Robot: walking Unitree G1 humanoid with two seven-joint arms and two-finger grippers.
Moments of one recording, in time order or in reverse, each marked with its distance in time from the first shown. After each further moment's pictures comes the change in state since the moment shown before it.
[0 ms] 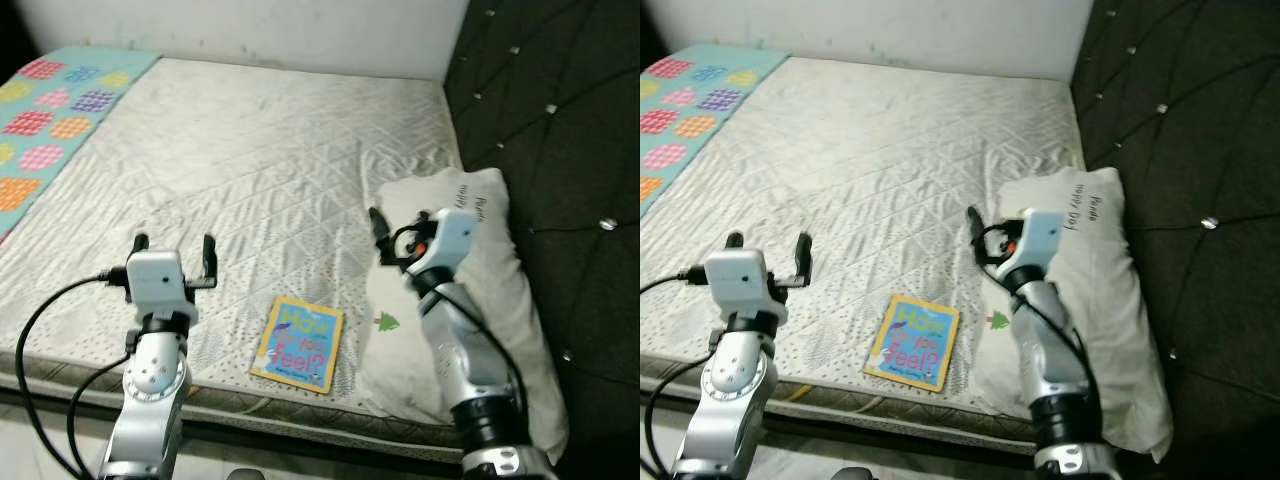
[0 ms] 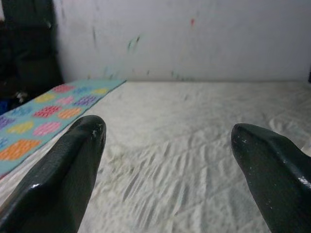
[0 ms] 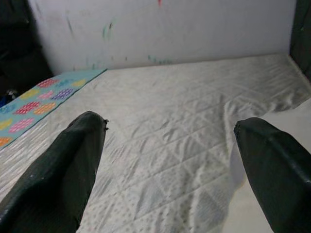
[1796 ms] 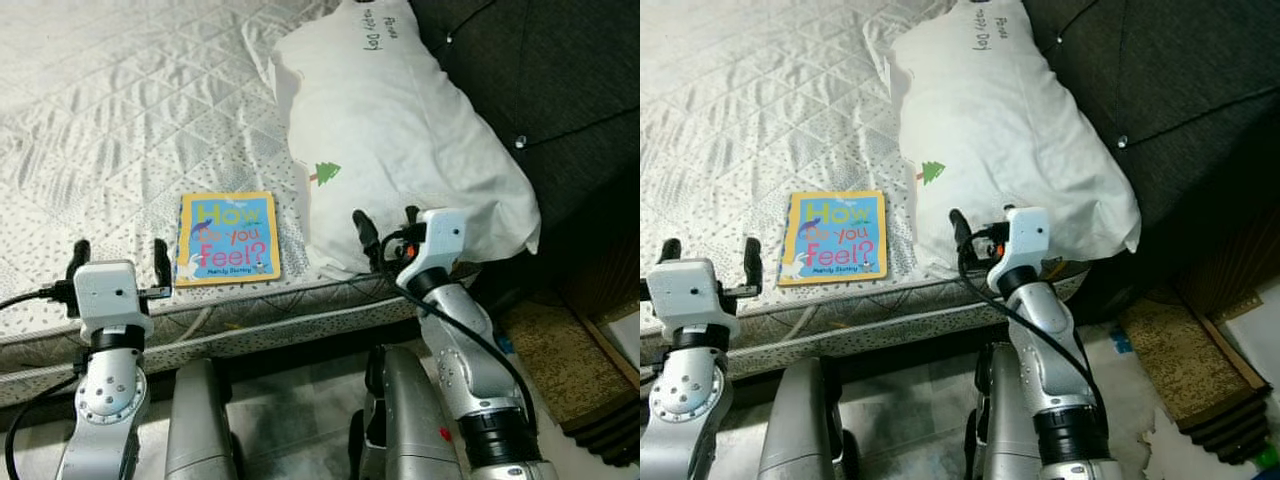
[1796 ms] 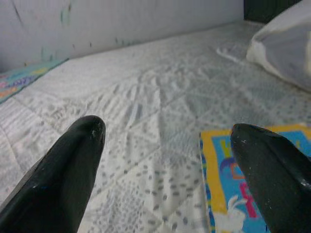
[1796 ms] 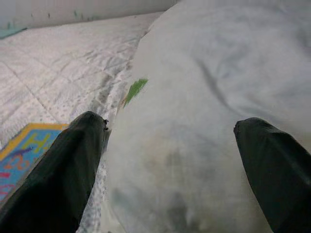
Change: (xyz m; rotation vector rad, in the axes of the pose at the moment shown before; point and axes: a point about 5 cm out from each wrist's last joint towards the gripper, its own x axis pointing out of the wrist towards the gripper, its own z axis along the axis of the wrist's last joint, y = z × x) left arm -0.013 0.040 0.015 0.129 -0.057 0.135; right arm -0.003 0.014 0.019 -0.077 -0.032 0.112
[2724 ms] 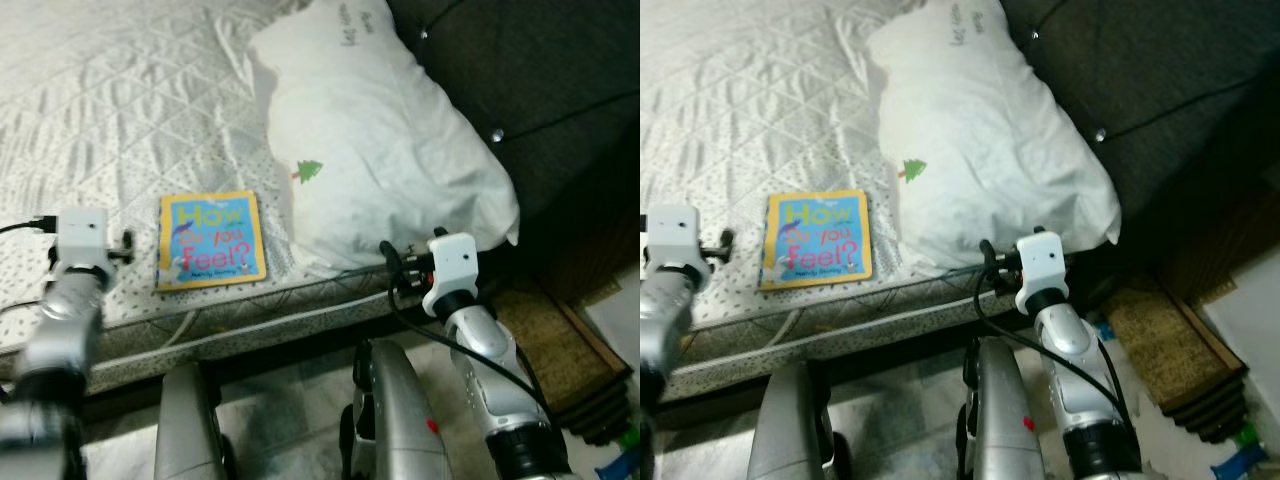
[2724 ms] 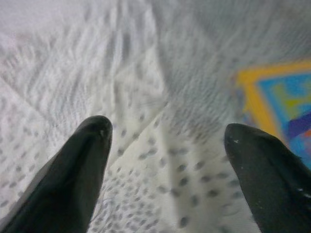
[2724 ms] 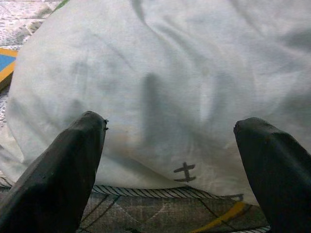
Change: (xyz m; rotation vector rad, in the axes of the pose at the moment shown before) left arm 0.089 0.037 -0.034 0.070 0.318 -0.035; right arm -0.025 -0.037 -0.028 -0.297 0.113 -0.079
